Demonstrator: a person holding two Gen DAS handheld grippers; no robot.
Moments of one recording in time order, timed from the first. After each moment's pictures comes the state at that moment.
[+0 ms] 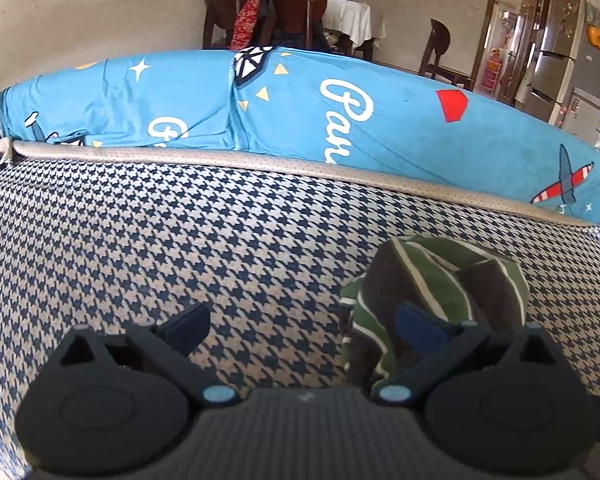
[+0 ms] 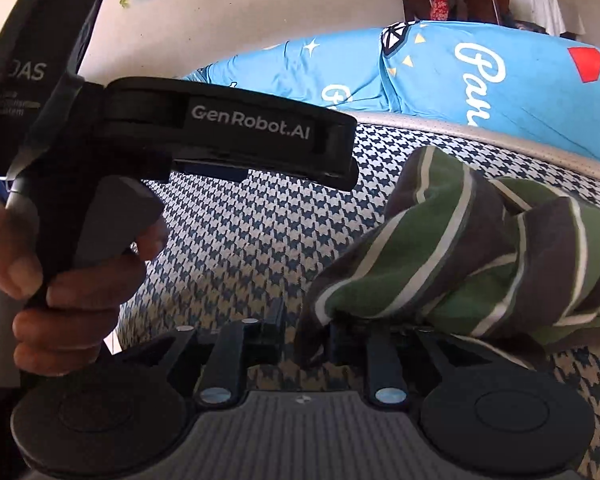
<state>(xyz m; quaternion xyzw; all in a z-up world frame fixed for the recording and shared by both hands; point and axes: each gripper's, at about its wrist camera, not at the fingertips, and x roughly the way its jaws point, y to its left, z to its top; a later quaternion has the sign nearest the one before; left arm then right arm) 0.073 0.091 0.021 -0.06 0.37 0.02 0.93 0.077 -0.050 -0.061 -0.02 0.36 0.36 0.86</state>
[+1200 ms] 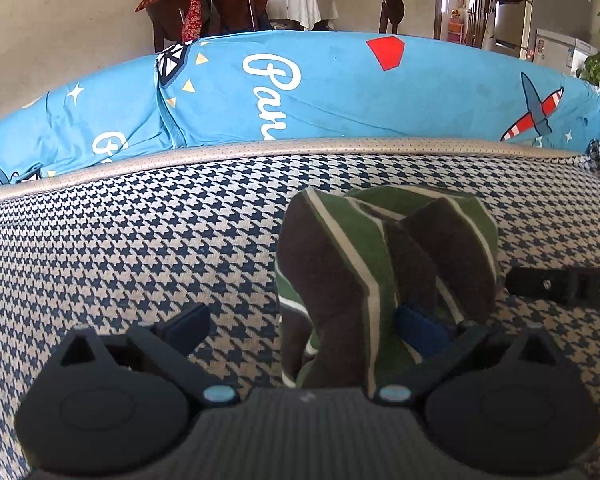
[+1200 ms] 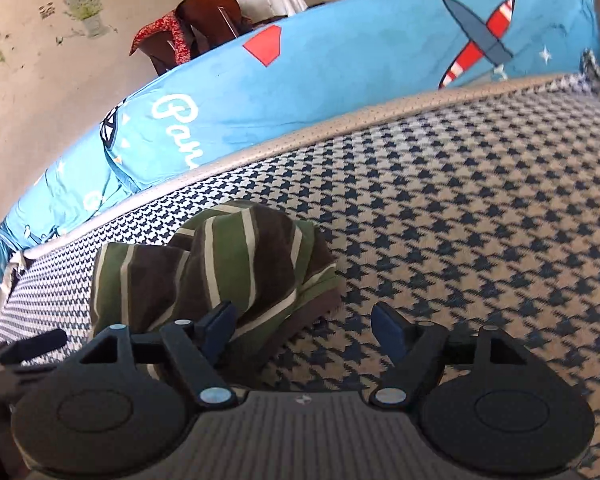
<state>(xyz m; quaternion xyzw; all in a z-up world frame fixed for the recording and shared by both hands) 0.083 0.029 -0.010 0.03 0.38 -0.01 0.92 0.121 -0.180 -0.077 0.17 0.39 0.06 0.90</state>
